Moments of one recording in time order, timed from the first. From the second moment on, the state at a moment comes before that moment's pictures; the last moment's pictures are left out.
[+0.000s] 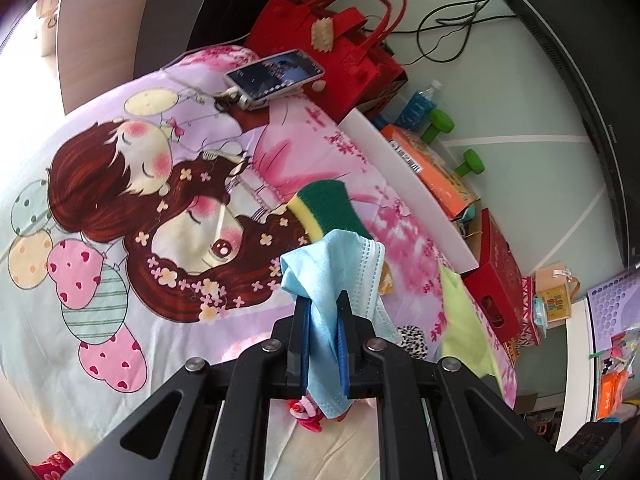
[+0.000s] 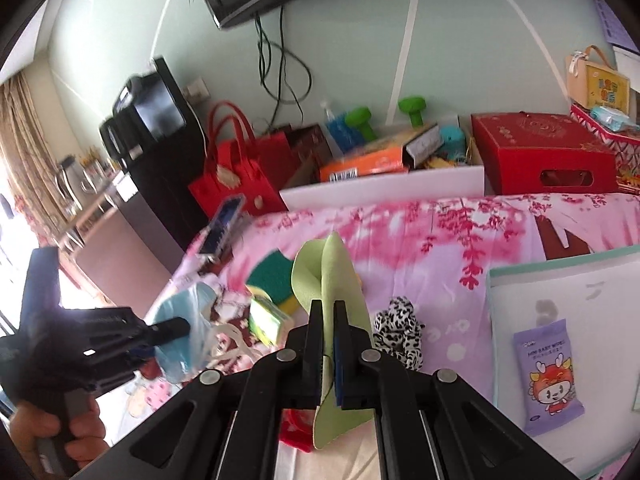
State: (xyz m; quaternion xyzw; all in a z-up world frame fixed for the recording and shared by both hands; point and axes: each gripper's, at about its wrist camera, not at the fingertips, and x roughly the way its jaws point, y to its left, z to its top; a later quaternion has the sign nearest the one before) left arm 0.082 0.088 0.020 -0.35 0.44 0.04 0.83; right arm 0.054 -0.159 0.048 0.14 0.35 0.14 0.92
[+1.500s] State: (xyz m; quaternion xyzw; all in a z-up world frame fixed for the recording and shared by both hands) left arm 0.107 -0.215 -0.007 -0.11 0.47 -0.27 0.83; right arm -0.008 -0.426 0.009 0.26 0.32 -0.23 0.88
